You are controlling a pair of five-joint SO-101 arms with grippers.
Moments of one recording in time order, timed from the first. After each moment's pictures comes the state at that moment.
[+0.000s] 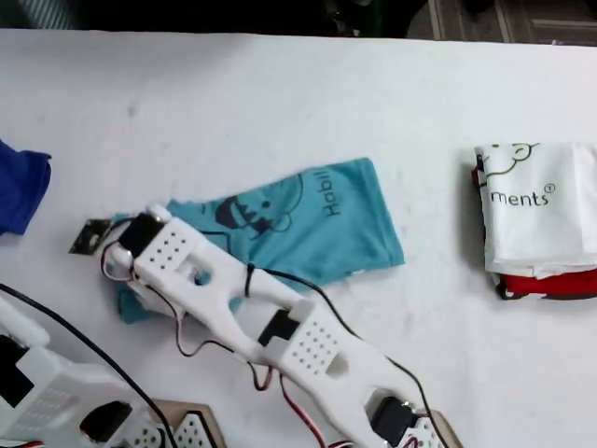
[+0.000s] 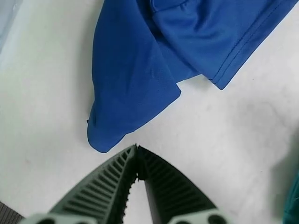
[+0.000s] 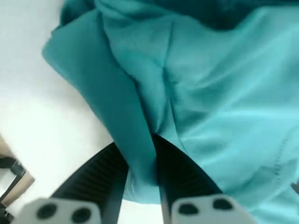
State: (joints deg) left arm -59.4 5.4 -14.6 86.5 -22.5; right arm -61.3 47.8 -45.6 97.8 16.5
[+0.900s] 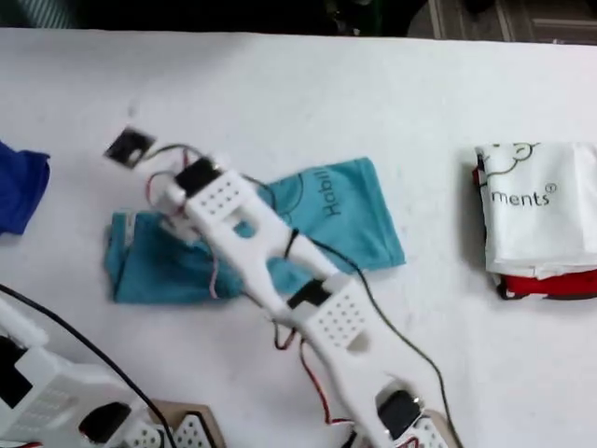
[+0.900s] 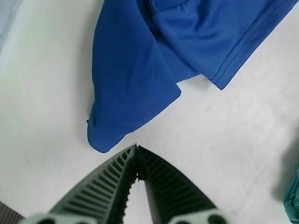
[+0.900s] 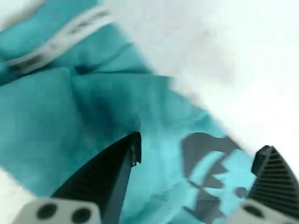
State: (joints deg) left arm -59.4 5.4 -14.6 86.5 -22.5; right arm -45.6 47.0 -45.6 78.2 16.6
